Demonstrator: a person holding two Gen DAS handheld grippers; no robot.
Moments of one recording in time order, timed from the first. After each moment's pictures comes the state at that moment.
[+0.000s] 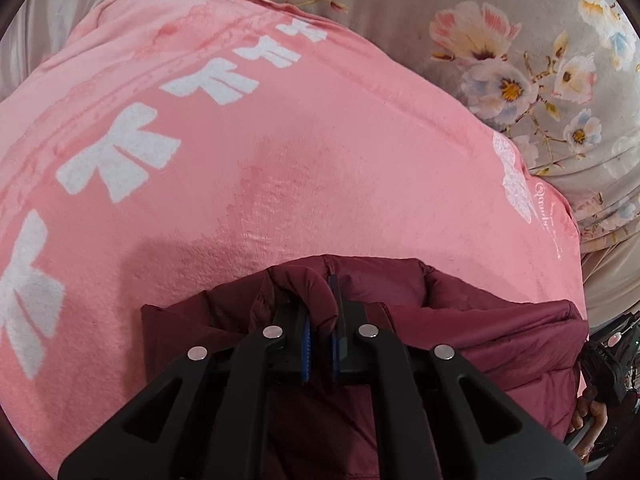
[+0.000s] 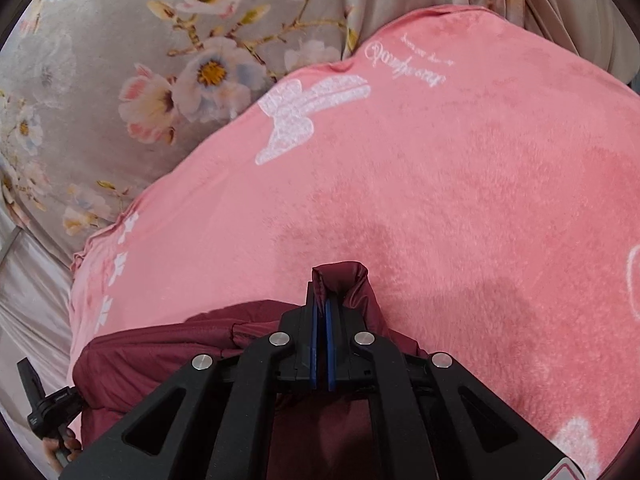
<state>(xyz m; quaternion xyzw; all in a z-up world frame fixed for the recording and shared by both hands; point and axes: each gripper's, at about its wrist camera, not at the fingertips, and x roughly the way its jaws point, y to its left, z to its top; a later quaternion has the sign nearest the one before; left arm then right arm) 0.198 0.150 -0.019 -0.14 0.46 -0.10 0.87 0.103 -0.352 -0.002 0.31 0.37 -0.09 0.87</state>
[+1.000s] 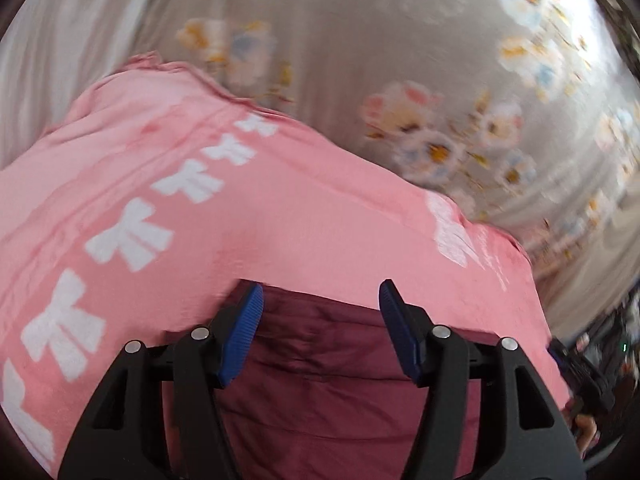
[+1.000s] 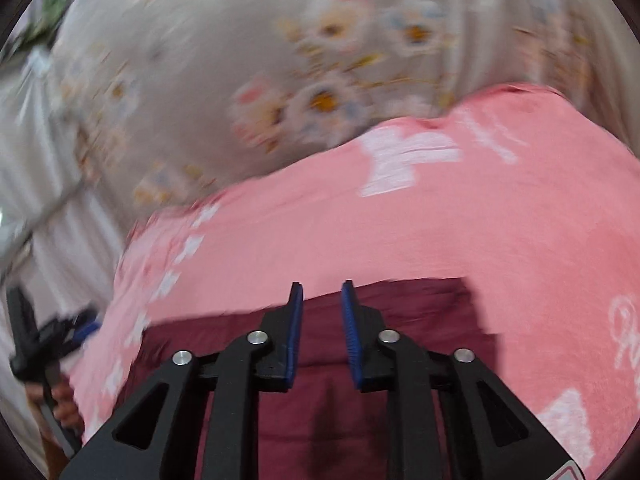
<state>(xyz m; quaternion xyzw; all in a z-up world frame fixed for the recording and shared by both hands) 0.128 0.135 0.080 -0.14 0.33 -0.17 0.92 0.062 -0.245 0.079 0.20 0.31 0.03 0.93</state>
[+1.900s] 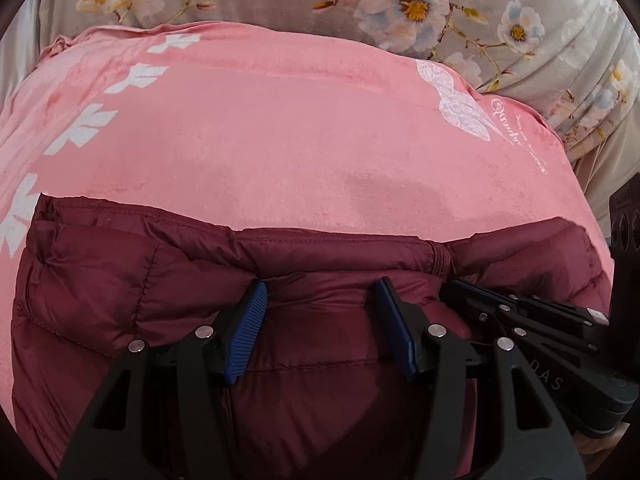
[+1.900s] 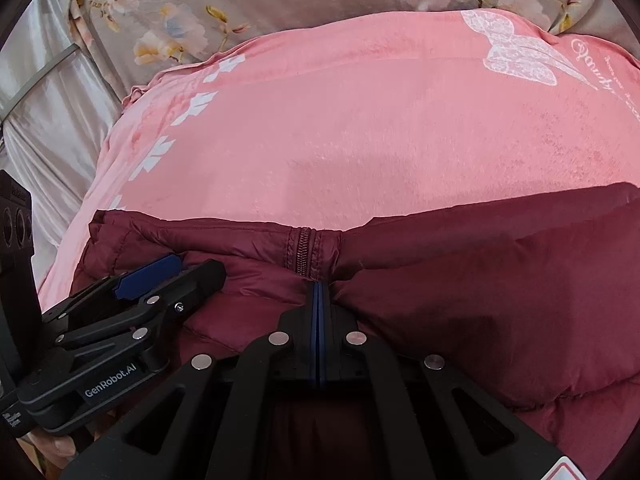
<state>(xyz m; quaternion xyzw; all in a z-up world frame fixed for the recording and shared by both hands) 0.185 0.012 -0.035 0.00 0.44 -0.18 0.88 0.176 -0.146 -0.031 0.14 0.48 0.09 0.86</state>
